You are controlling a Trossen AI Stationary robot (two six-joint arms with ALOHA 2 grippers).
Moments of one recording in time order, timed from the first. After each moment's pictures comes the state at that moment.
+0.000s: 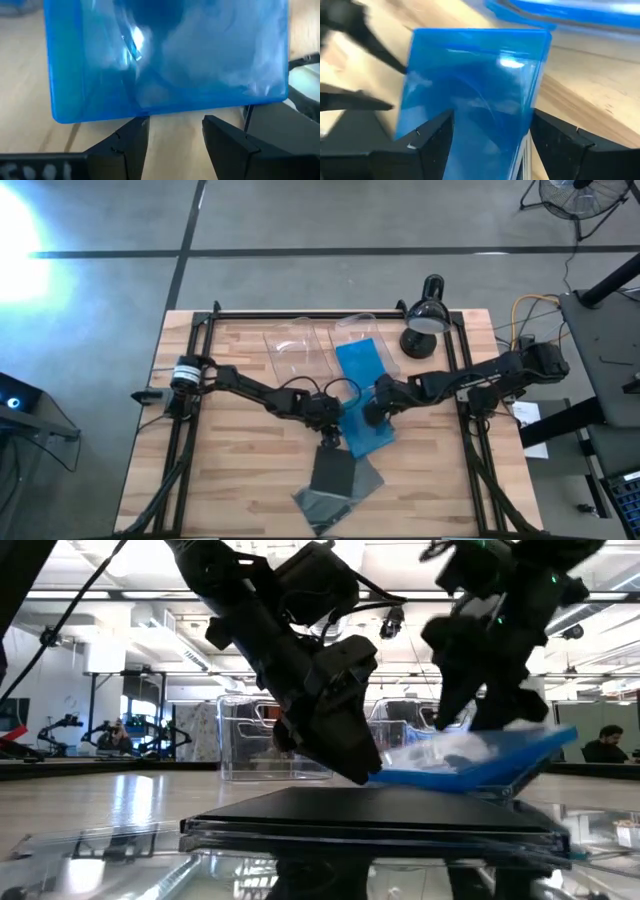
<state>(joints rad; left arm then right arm) -0.09 1.99 1.19 -0.04 0.02 -0.46 0.07 1.40 0.70 -0.31 0.08 1.06</state>
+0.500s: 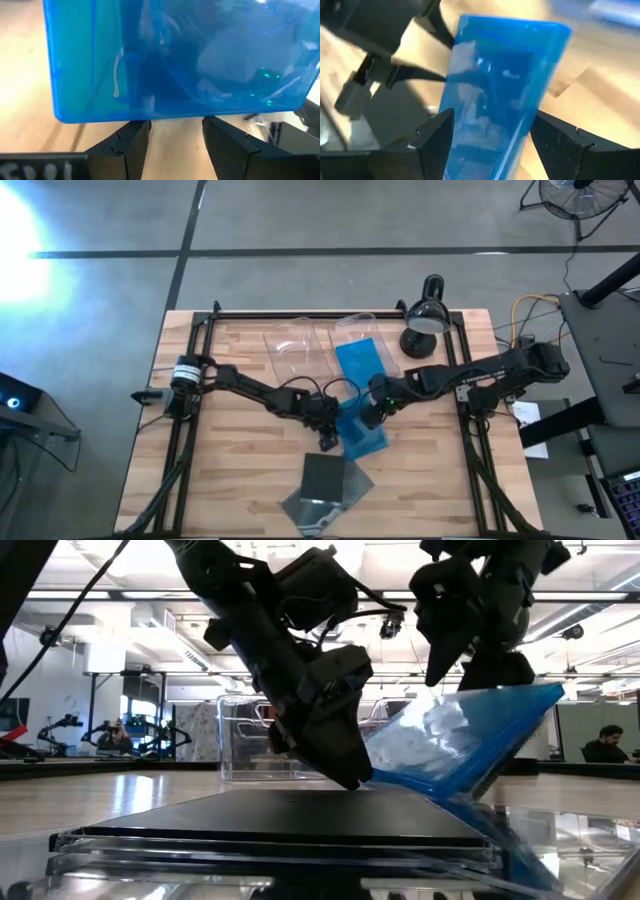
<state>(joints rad) -0.08 1.98 1.19 -0.08 0.01 -0.45 0.07 1.40 0.88 -0.50 -0.02 1.03</state>
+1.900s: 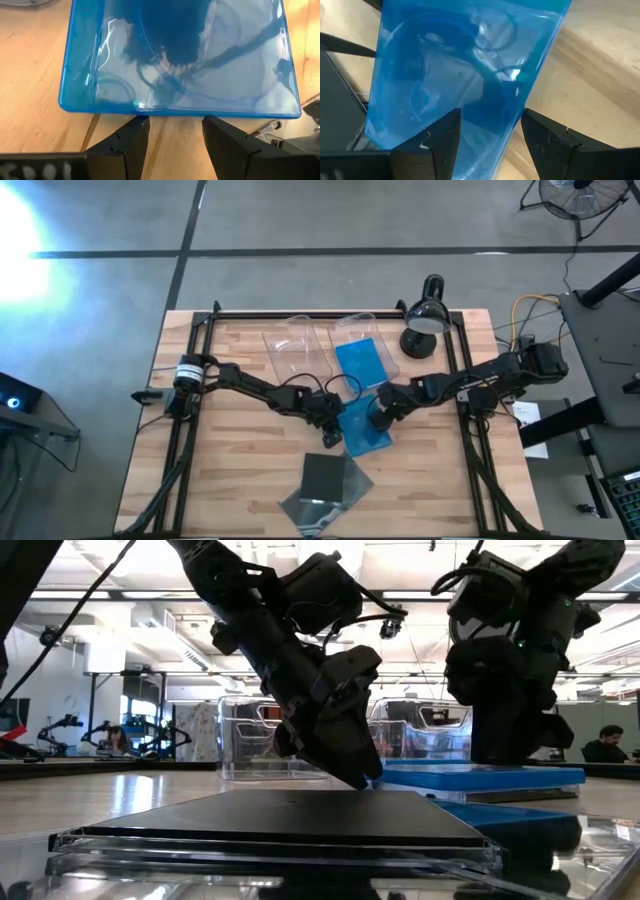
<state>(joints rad) -0.07 2.00 1.21 -0.05 0.04 -0.49 0.04 1.41 0.58 -0.23 -0.09 1.04</state>
